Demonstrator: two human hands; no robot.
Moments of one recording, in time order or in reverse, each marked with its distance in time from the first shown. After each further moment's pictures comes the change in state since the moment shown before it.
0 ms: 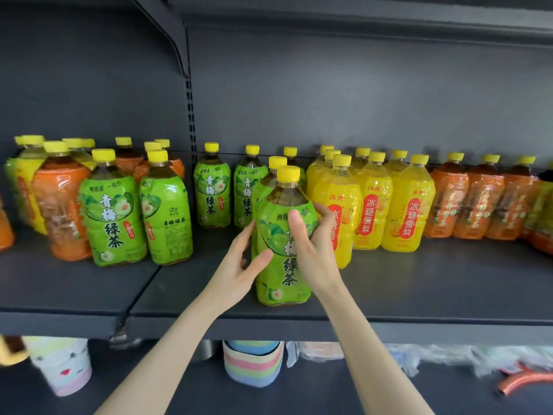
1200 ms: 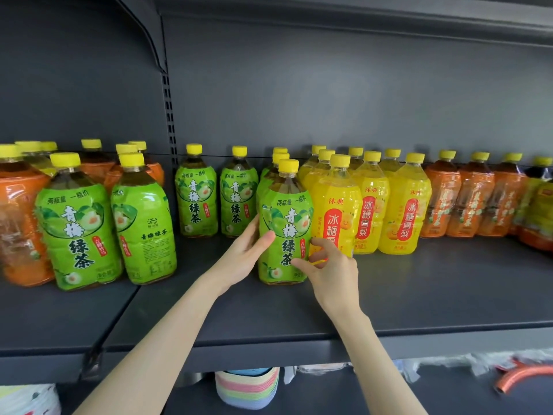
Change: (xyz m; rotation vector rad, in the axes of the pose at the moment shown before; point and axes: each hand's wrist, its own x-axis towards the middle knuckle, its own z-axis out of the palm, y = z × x) left_hand 0.072 -0.023 -0.002 -0.091 -0.210 -0.078; right_hand 0.014 0.057 -0.025 -0.645 0.216 0.043
